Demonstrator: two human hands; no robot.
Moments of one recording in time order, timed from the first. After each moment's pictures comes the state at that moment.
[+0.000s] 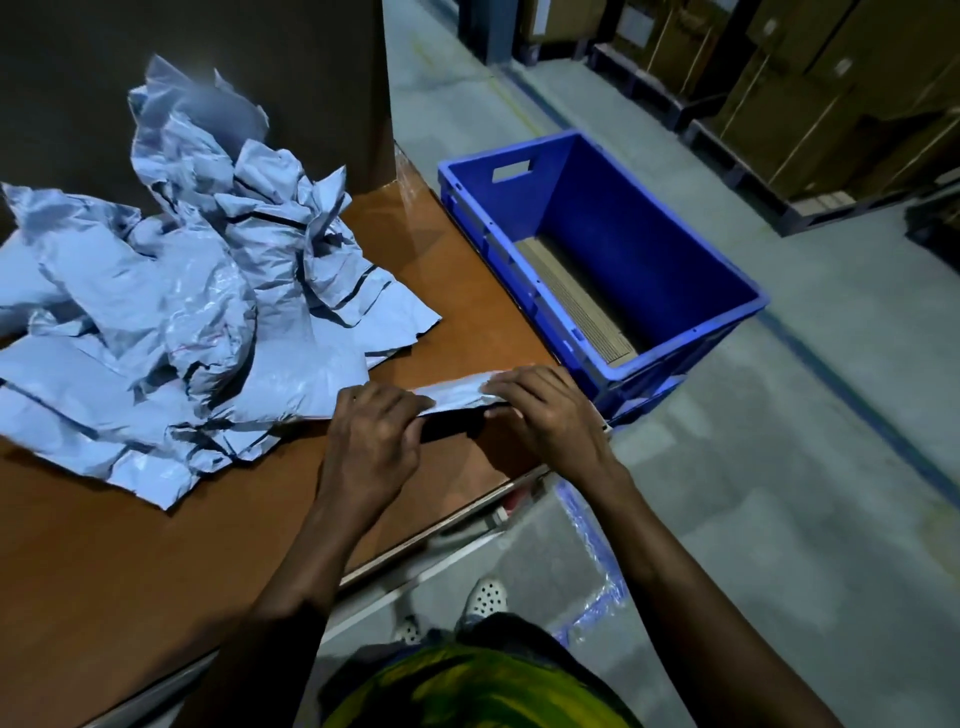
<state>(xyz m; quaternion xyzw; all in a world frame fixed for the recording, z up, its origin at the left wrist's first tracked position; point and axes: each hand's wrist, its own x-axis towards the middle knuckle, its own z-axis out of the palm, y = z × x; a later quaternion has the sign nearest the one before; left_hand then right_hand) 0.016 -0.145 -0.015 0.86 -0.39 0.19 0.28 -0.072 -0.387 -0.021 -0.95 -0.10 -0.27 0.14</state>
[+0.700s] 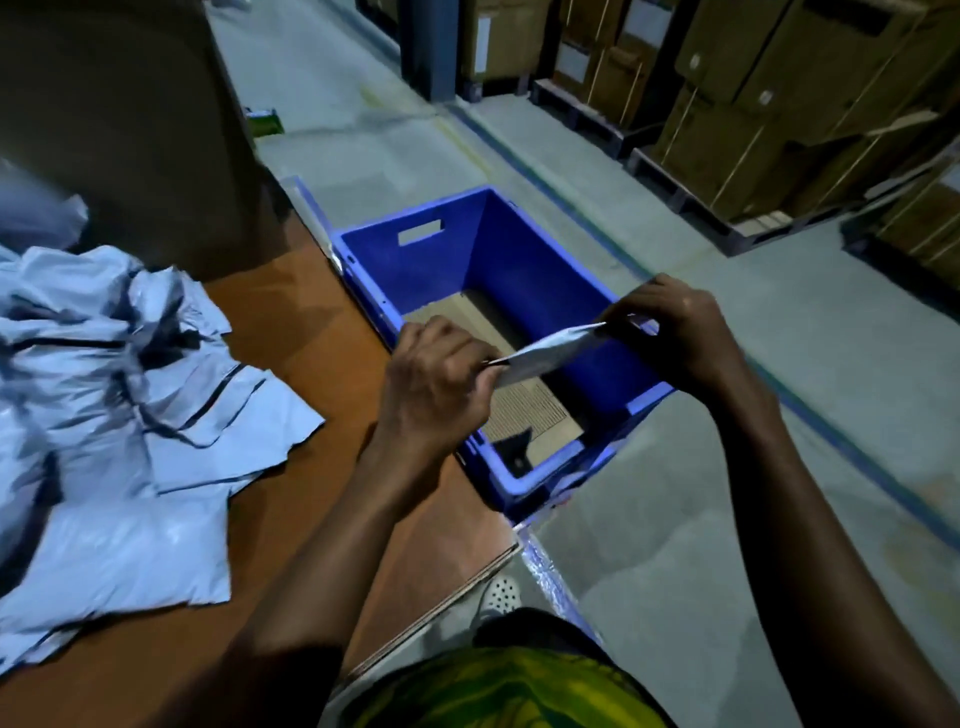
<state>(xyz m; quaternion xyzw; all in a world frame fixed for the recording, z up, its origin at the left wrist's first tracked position) 0.077 -0.395 0.062 0.78 -0.47 0.24 0.34 -0.045 -0.659 0.112 -0.96 -0.01 -0.24 0.12</state>
